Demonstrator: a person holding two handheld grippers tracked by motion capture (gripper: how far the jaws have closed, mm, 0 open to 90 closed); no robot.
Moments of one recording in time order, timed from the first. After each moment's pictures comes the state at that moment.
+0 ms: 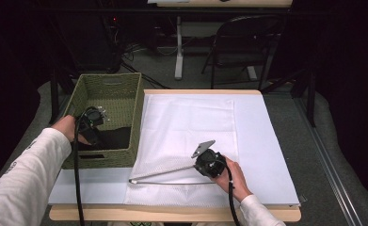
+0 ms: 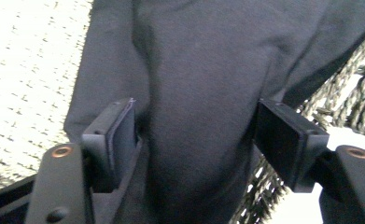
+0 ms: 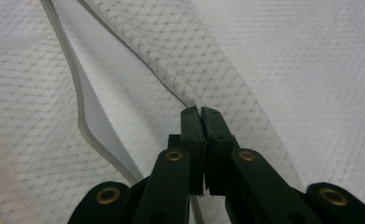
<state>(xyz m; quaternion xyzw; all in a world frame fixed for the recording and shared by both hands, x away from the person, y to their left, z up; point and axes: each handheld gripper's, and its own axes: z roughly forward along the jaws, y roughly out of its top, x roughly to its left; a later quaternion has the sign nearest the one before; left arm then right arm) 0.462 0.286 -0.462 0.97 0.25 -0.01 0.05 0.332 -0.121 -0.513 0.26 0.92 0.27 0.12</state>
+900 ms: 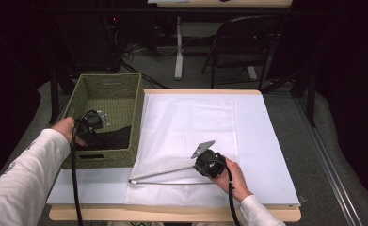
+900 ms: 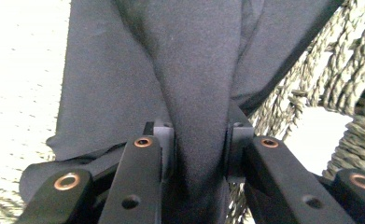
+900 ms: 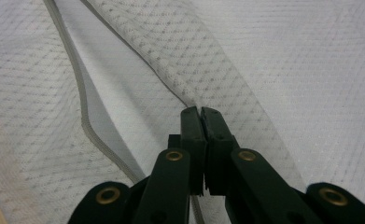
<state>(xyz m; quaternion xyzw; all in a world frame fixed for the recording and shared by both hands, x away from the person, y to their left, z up) 0.452 0.287 -0.461 0.98 0.20 -0.02 0.05 0.331 -0.120 -0.512 0.26 0.92 0.27 0.12</state>
